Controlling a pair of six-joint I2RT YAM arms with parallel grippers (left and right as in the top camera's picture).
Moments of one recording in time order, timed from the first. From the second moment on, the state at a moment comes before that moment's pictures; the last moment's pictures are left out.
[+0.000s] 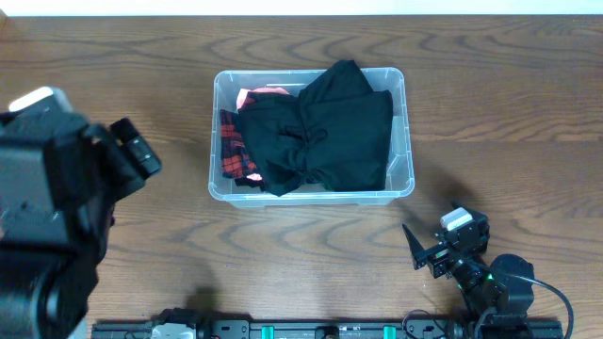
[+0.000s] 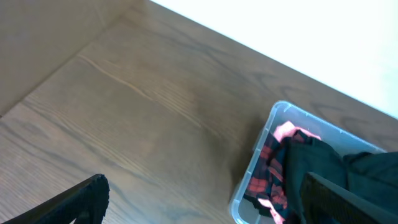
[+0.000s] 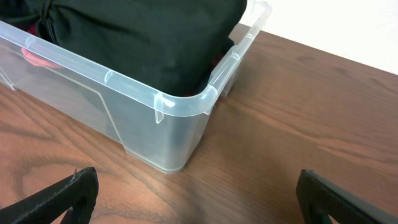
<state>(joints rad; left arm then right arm) -0.10 1.10 1.84 -1.45 -0.38 -0.48 0.04 0.02 0.14 -0.48 -0.36 -0.23</state>
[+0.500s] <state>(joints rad) 0.01 0.67 1.27 -0.95 -0.07 -0.07 0.04 0.01 0.14 -0.48 -0.36 -0.23</state>
